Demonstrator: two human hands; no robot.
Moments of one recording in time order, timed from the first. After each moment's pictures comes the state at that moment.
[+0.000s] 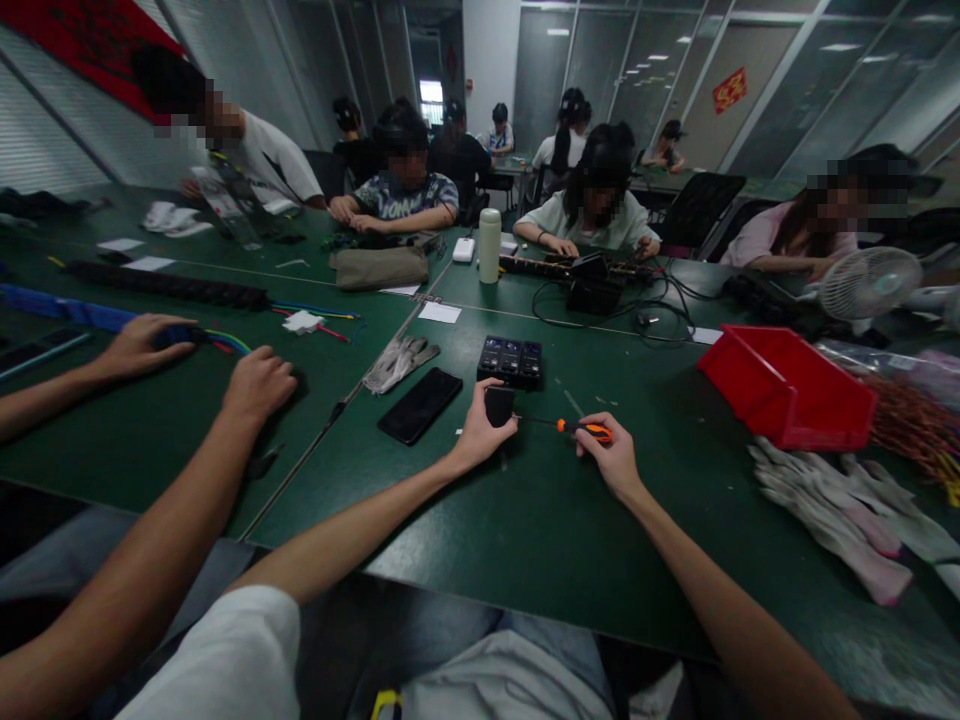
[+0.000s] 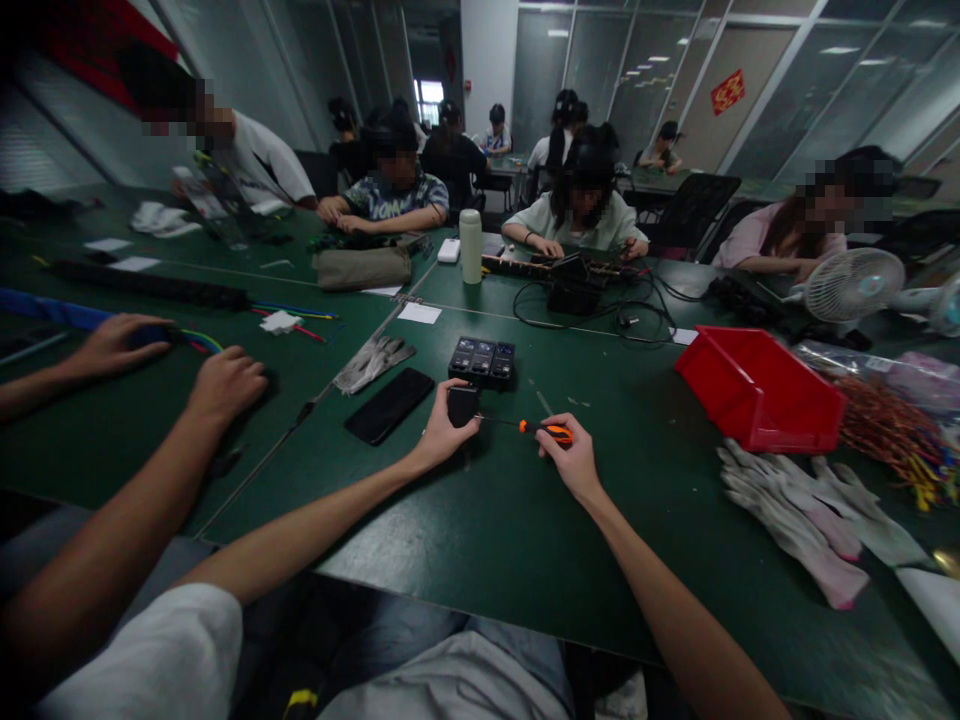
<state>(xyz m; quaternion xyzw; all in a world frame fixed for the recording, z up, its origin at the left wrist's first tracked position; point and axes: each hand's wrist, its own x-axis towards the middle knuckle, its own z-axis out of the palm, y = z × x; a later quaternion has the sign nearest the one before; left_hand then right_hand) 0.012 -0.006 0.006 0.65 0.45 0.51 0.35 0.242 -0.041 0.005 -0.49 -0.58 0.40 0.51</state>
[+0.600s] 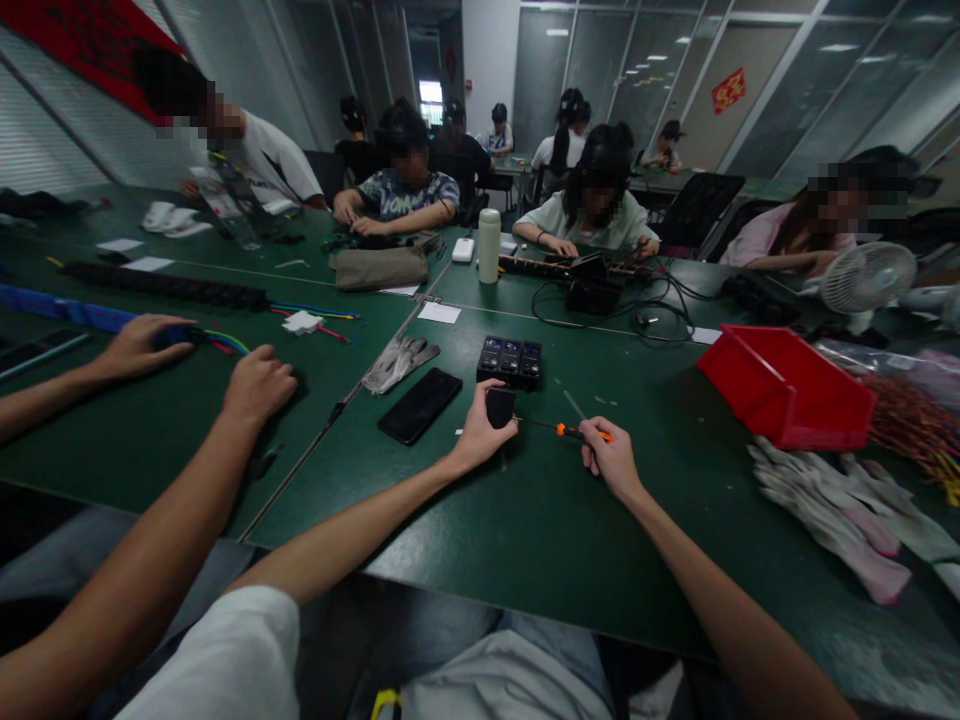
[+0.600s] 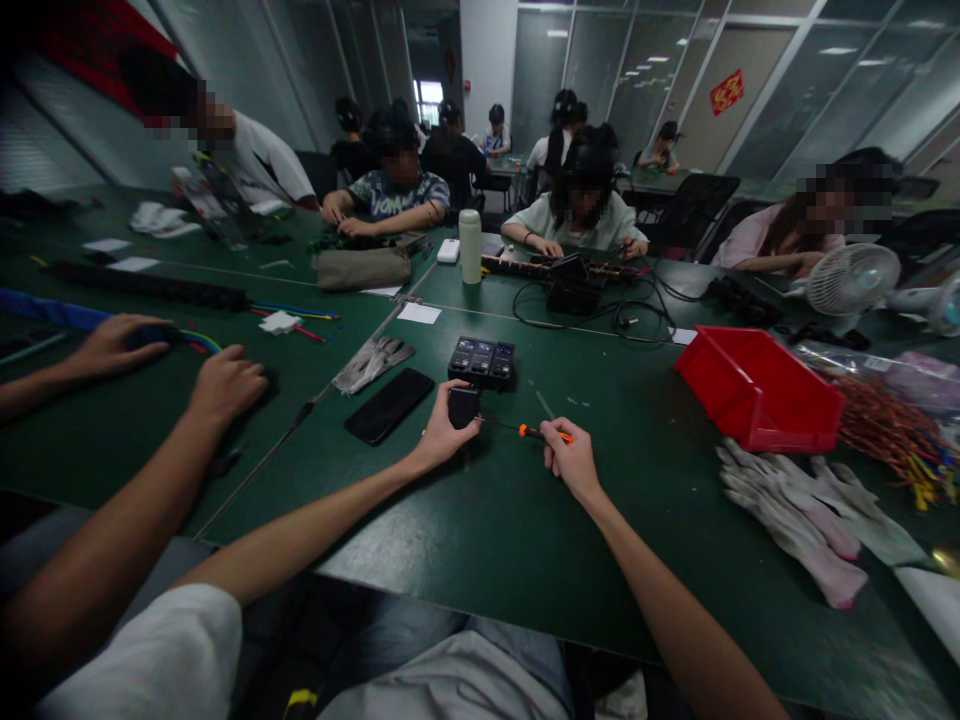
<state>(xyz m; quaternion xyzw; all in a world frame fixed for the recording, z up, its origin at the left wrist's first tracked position) 0.012 -0.007 0.007 0.65 0.44 0.50 0.36 0.240 -0.040 0.002 -0.52 -0.54 0.44 0.49</state>
